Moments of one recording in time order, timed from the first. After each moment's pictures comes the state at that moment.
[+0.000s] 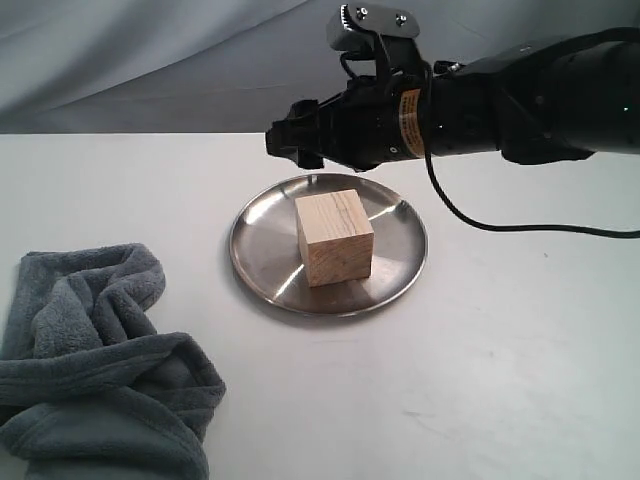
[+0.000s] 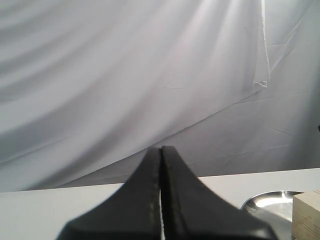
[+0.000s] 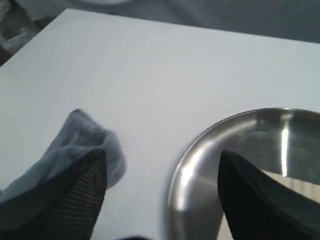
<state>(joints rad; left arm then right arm) -0.08 0.00 0.00 0.35 -0.07 -0.33 0.50 1.78 -1.22 -1.73 -0.36 1.95</state>
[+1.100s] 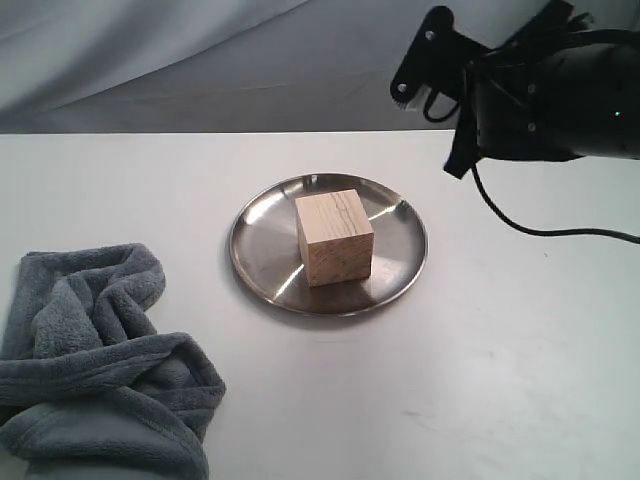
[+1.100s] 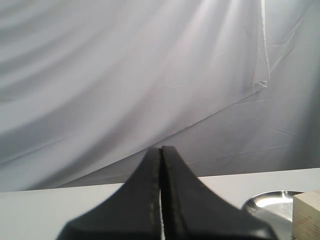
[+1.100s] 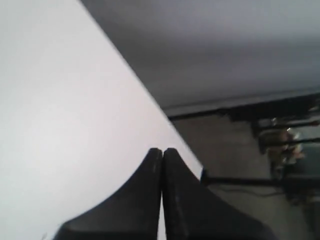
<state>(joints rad) -0.08 0.00 0.00 0.35 -0.07 -0.33 0.52 1.78 -1.22 -1.36 0.73 0.57</state>
